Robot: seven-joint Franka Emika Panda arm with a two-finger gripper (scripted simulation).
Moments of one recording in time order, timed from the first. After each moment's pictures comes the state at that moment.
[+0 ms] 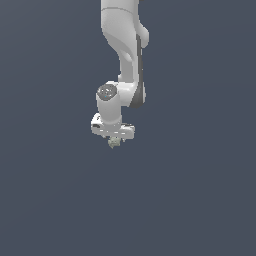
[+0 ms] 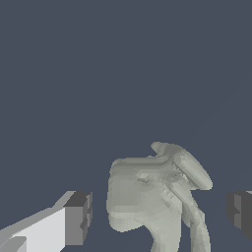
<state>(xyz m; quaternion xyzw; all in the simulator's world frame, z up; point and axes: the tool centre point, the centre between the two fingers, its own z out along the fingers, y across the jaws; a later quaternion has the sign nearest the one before) -0.066 -0.070 0.057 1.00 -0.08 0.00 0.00</state>
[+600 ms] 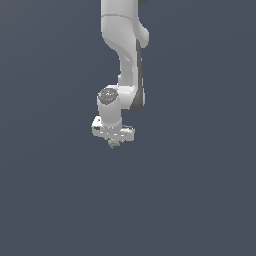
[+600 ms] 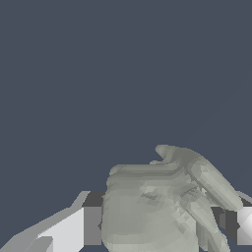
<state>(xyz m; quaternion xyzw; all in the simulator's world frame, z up) -0.066 -0.070 0.041 1.00 -0.09 0.00 0.00</state>
